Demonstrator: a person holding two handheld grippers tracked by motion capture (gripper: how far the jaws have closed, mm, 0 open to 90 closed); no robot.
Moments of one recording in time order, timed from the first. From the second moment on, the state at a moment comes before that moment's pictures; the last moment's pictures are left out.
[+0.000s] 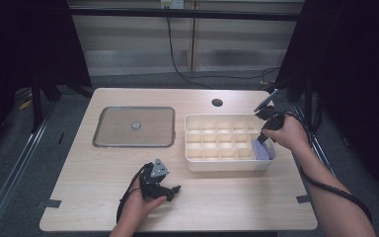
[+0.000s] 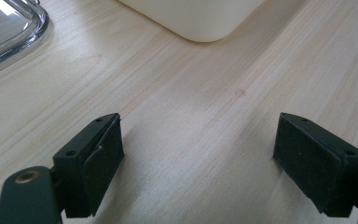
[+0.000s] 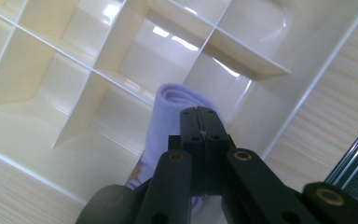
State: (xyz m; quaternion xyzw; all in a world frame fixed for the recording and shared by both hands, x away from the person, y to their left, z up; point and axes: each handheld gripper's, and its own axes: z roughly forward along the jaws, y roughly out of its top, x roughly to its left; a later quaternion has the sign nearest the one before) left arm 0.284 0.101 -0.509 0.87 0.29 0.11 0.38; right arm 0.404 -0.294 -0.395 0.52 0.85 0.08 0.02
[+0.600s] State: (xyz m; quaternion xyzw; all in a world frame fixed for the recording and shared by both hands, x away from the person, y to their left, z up) left arm 0.285 0.102 -0.508 0.87 0.28 0.11 0.38; right arm 0.393 -0.292 -0.408 0.52 0.85 0.07 0.01
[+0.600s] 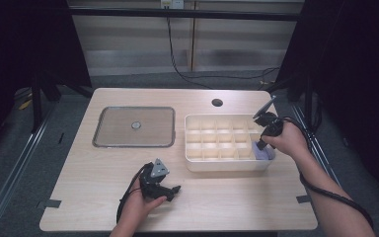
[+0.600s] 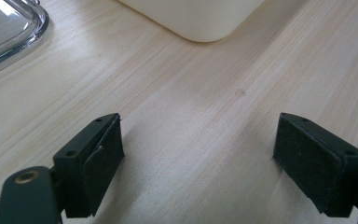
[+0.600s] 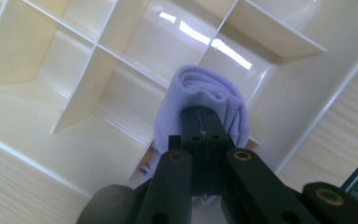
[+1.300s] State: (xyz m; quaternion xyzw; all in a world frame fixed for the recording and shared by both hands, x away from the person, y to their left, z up) left arm 0.284 0.101 -0.508 0.87 0.29 0.11 0.38; right arm 0.379 -0.299 -0.422 0.52 0.85 0.08 0.01
